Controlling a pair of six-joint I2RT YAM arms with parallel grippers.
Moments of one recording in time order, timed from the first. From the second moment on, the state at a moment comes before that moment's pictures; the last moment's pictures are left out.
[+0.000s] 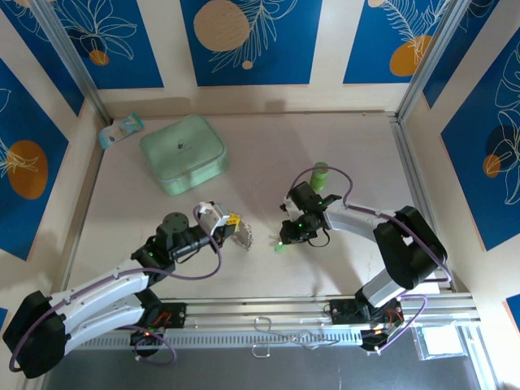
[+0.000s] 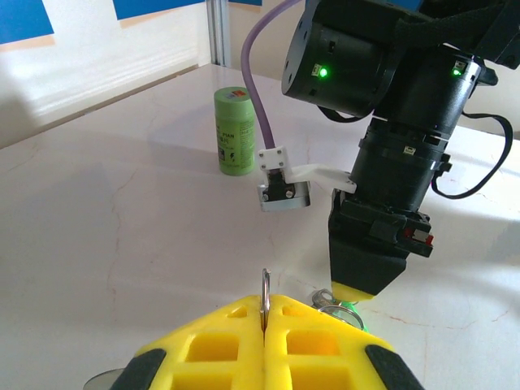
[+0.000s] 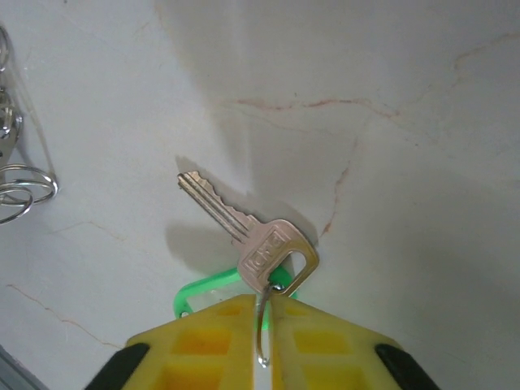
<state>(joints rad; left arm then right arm) -0.75 0.87 0.34 0.31 0.23 0.03 0.60 1.56 0.79 -0.52 -0.35 0.34</state>
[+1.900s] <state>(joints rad) -0.75 0.86 0.33 0.39 0.30 -0.27 0.77 1.09 0.65 0.15 -0.64 0.07</state>
